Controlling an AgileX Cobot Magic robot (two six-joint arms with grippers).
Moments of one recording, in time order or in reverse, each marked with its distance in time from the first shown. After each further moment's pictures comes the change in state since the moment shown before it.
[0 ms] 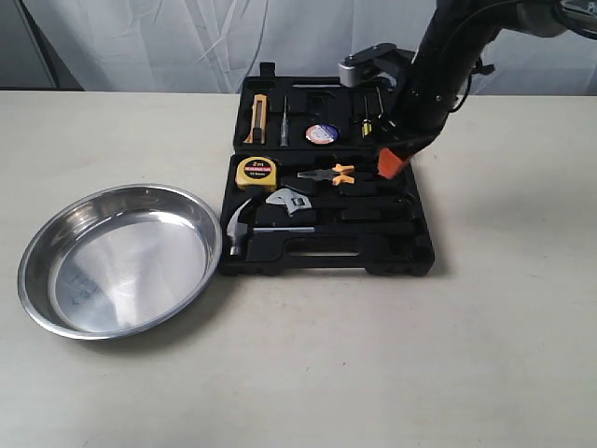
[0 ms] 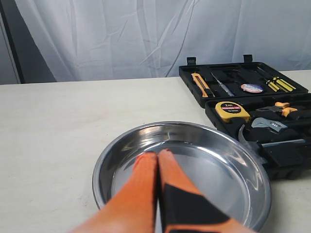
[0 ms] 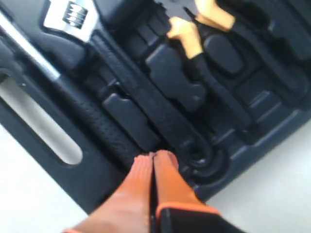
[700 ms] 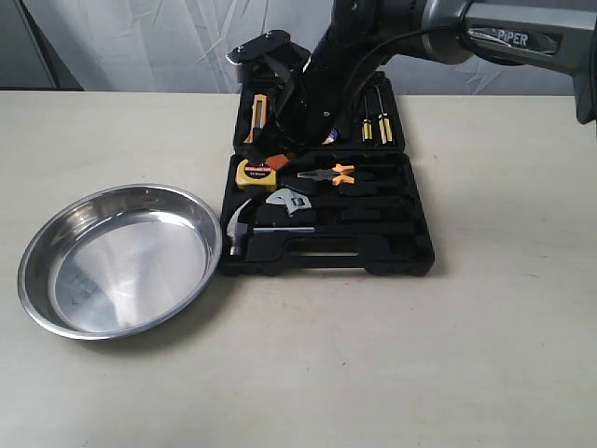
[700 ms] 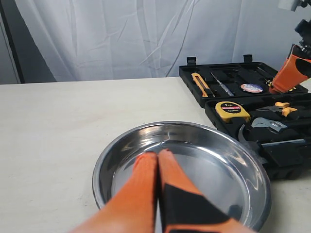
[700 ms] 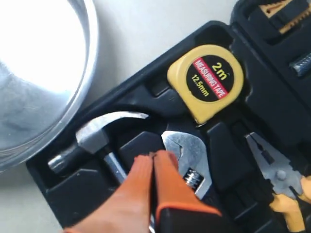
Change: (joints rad) left arm 0.000 0.000 0.000 0.000 0.000 0.000; right arm 0.221 0.002 0.000 0.131 -0.310 0.022
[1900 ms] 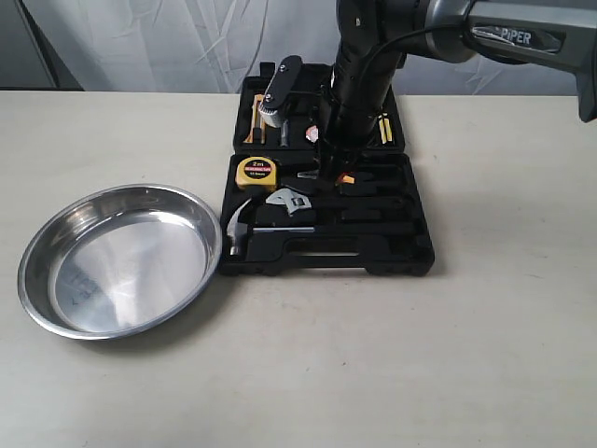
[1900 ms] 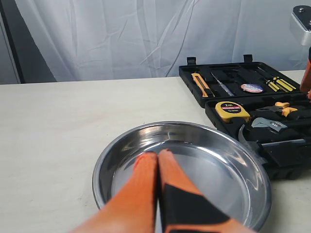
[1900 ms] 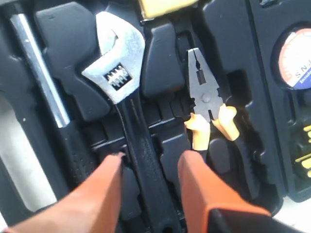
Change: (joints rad) left arm 0.000 0.000 0.000 0.000 0.000 0.000; right arm -0.006 0.000 0.000 -0.376 0.122 -0.171
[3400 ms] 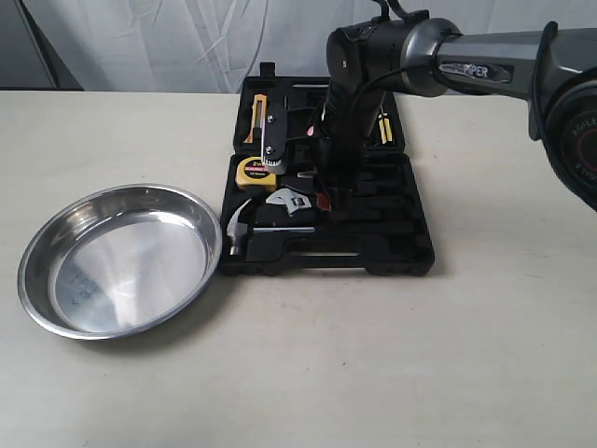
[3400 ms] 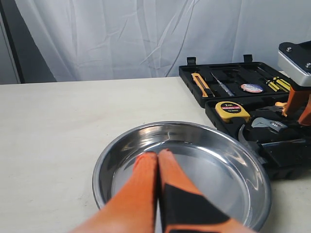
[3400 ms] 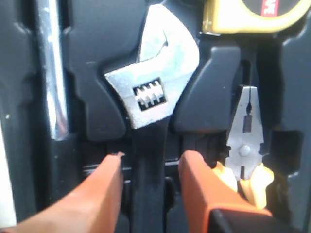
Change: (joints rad) left arm 0.000 0.000 0.000 0.000 0.000 0.000; right arm 0.000 0.106 0.000 0.047 -0.065 -0.330
